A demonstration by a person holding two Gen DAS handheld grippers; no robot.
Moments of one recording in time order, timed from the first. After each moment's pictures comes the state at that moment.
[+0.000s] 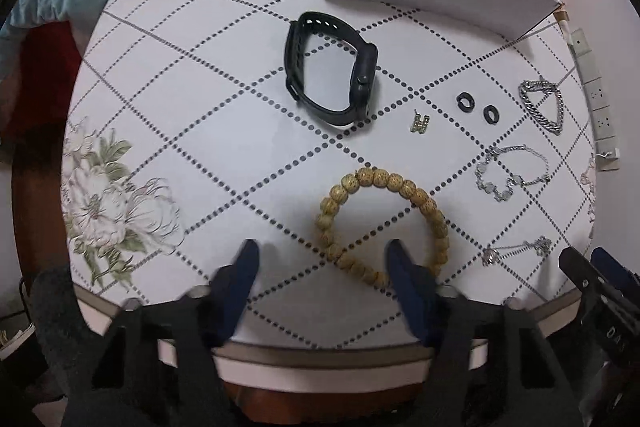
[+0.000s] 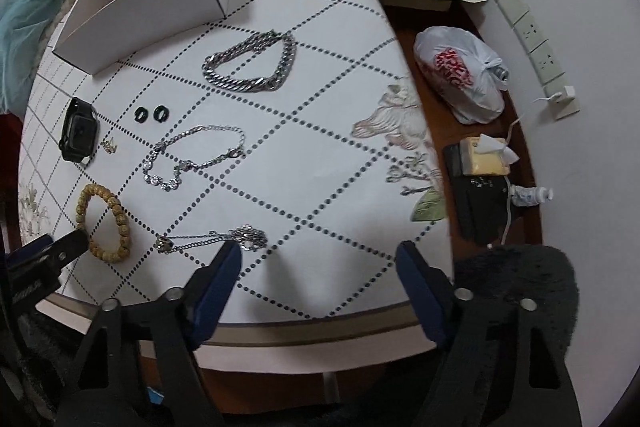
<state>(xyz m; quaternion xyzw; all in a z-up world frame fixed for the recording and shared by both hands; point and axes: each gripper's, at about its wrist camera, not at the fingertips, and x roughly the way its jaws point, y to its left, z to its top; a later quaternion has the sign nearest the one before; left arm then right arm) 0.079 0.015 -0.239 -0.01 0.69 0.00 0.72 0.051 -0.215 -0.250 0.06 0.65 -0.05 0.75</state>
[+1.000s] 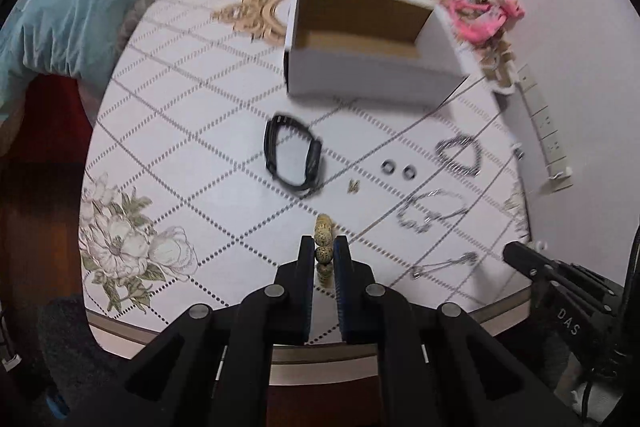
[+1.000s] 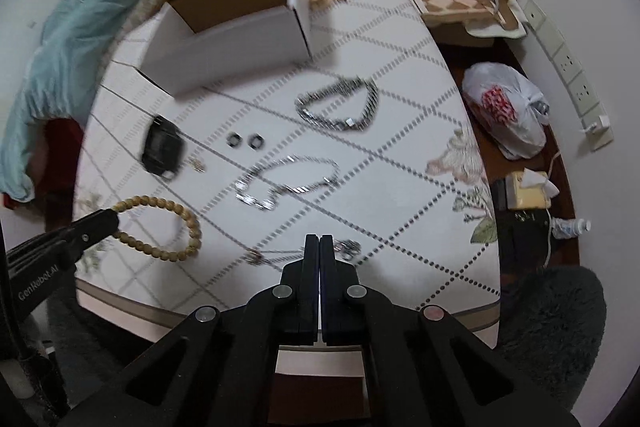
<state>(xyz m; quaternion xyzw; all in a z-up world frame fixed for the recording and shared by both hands) 0.036 0.044 -0.124 -0.04 0.60 -0.06 0.80 0.050 -0.189 -0.202 0.10 0.60 0.03 0.80</state>
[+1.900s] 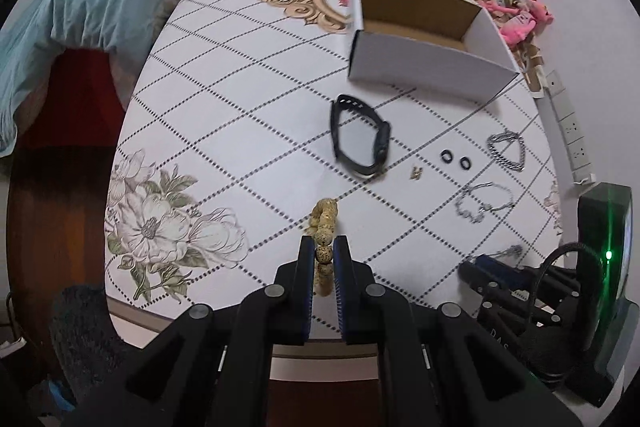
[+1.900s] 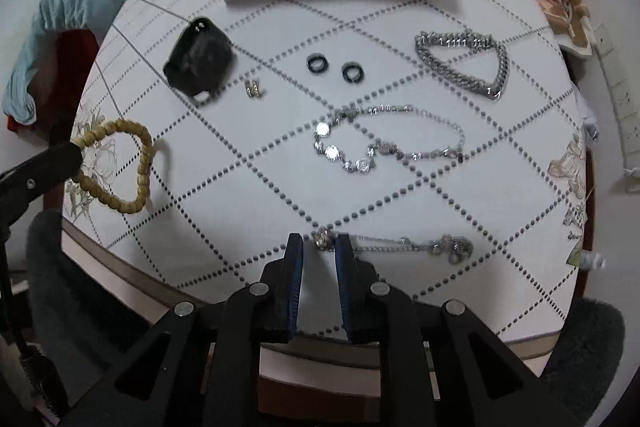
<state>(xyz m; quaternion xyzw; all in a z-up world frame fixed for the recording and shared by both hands) 0.055 0.054 -0.171 -0.03 0.61 -0.01 0.79 0.058 -0.110 -0.271 -0.02 0.66 0.09 0.75</state>
